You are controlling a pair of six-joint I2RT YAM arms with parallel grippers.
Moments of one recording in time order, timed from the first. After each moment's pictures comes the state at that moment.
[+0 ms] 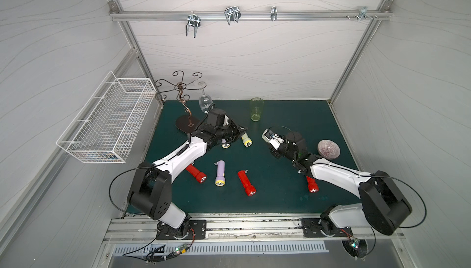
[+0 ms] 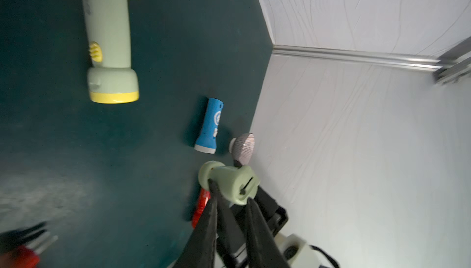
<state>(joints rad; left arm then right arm) -0.44 1.52 1.12 -0.21 0.46 -1.21 0.62 1.38 0.70 0.22 -0.01 -0.39</state>
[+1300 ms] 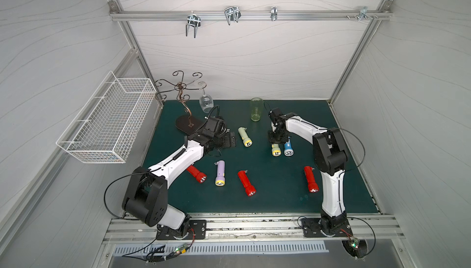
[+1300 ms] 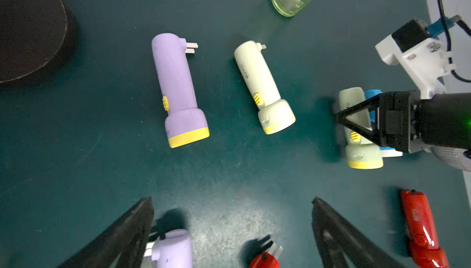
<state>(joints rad) -0.42 1.48 1.06 -0.47 0.05 -0.49 0.46 2.12 1.61 -0.87 -0.01 0.37</state>
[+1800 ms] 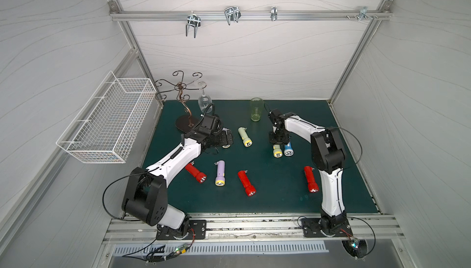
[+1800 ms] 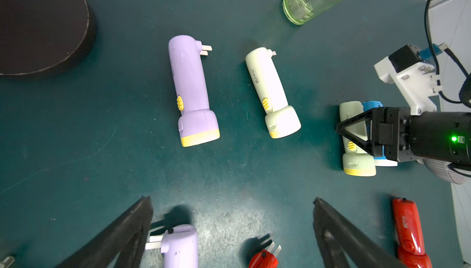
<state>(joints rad) -0.37 1.48 1.08 -0.50 0.11 -0.51 0.46 2.14 1.66 -0.94 0.04 0.37</state>
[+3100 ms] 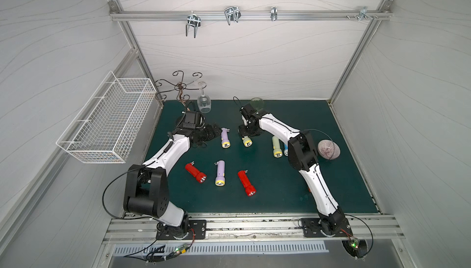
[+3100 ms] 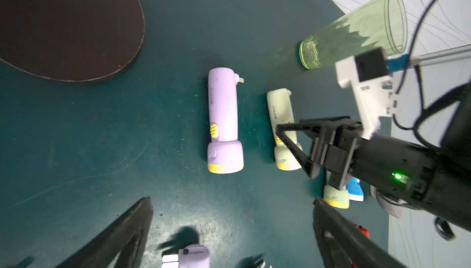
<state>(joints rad) -0.13 1.52 1.08 -0.44 0.32 -0.57 0.69 2.47 2.23 -0.92 -0.05 0.37</state>
